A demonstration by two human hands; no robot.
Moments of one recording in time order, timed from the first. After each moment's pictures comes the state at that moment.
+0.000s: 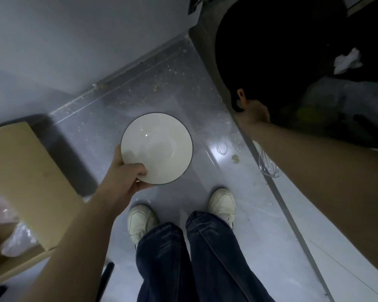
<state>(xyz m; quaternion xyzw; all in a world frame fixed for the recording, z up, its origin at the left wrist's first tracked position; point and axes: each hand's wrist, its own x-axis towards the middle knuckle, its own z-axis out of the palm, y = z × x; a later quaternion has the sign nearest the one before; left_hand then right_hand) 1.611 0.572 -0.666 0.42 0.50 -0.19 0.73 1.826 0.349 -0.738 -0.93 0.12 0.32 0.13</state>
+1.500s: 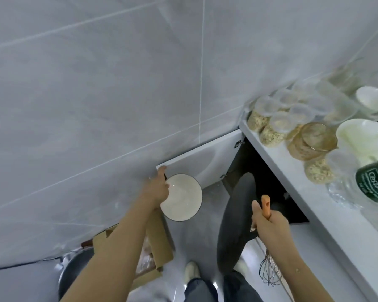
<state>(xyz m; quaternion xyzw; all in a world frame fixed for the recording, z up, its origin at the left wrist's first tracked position) 1.646 0.715 -0.118 0.87 0.31 -0.21 0.32 1.673 0.431 -0.028 -0.84 0.12 0.26 0.46</state>
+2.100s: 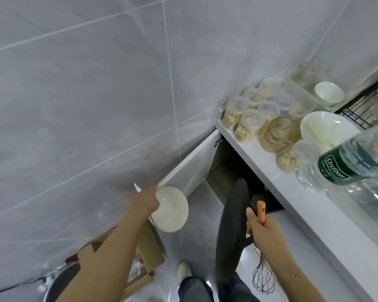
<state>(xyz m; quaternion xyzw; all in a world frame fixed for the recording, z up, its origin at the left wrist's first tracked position) 1.648 0.691 -0.126 0.89 0.27 -0.31 0.19 1.655 0.398 -0.023 -0.83 0.18 0.26 0.45</state>
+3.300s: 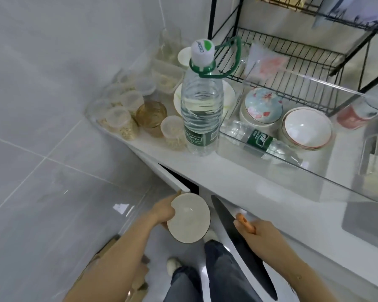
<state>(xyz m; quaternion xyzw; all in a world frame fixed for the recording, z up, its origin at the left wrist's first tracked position) 1.712 0.404 -0.105 0.81 0.11 -0.47 0.33 1.610 0.159 -0.030 -0.84 0.20 0.30 0.41</state>
